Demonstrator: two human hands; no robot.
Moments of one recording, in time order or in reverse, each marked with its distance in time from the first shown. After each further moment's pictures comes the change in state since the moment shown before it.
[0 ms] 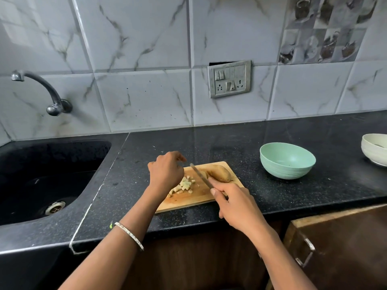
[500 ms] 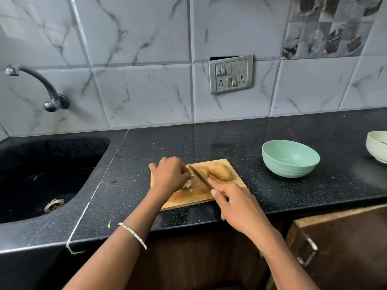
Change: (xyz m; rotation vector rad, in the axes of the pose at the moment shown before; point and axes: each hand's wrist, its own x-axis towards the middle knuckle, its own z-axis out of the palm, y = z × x) left_hand 0.002 -0.005 0.022 0.145 -0.055 0.009; right_hand -0.001 0.001 -0.001 -0.049 -0.023 -0.028
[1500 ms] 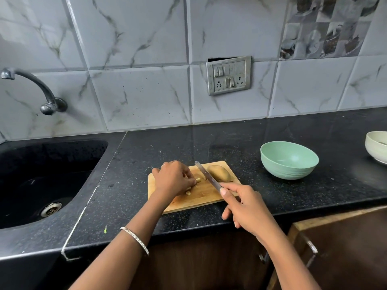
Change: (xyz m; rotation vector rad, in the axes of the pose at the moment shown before) left_hand 0.004 0.006 0.008 -0.038 -0.071 0.005; right_hand 0.000 0.018 -0.012 0.306 -0.029 0.085
